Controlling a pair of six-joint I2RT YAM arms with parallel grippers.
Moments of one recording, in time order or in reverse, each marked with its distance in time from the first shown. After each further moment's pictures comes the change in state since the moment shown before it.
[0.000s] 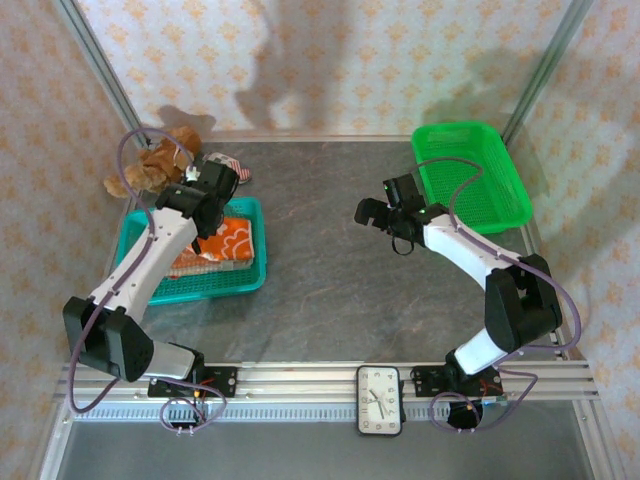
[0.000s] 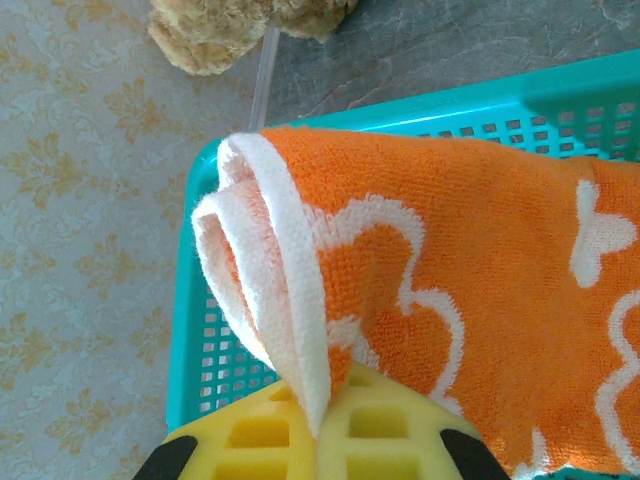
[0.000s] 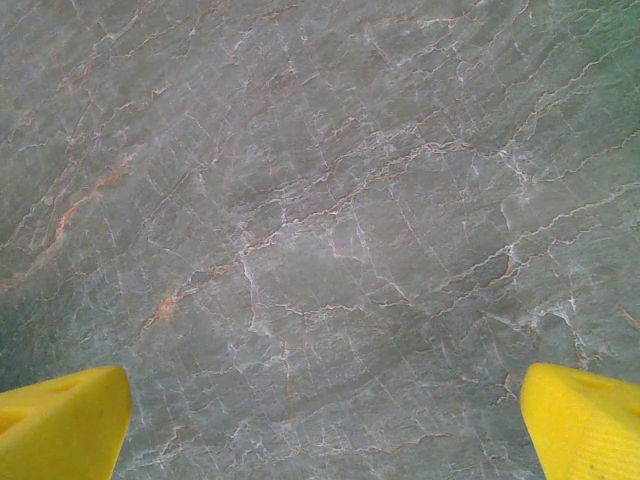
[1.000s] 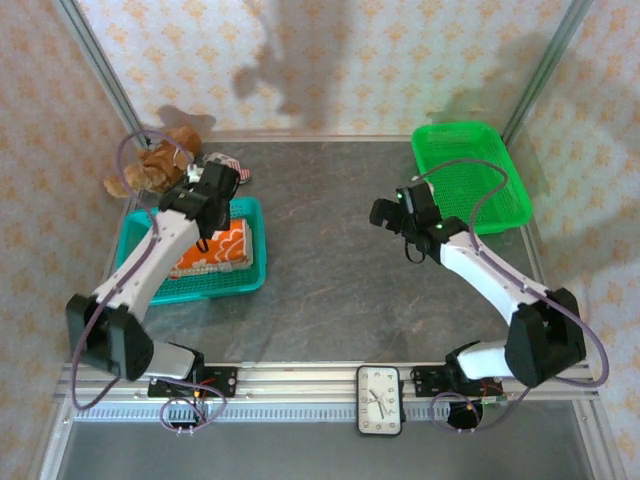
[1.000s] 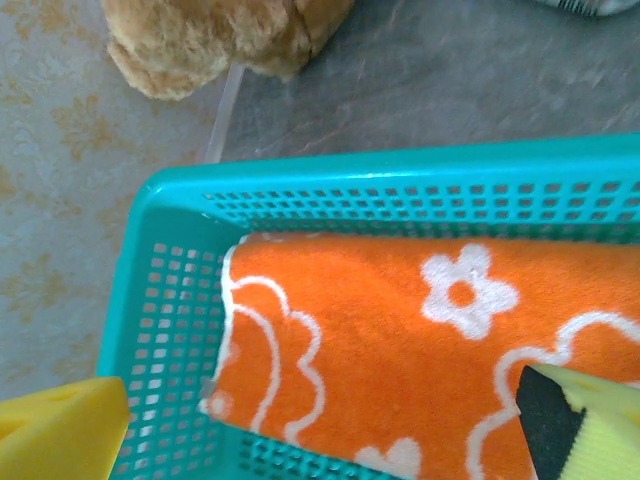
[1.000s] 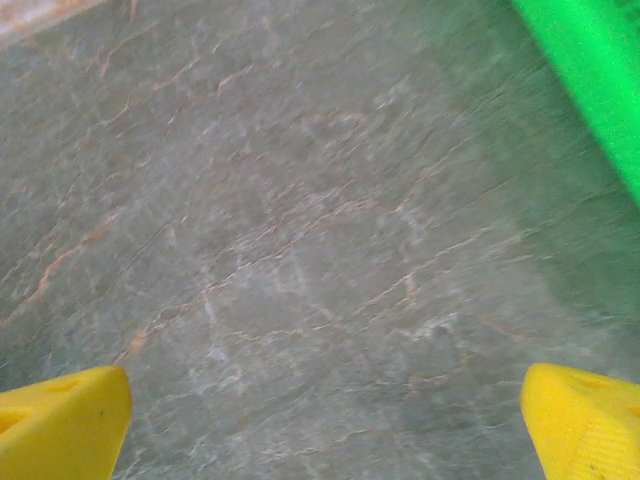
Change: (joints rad) left arm 0.003 -0.046 -0.093 0.198 0.060 -0.061; right arm 0.004 -0.223 -0.110 0.001 0.200 -0.034
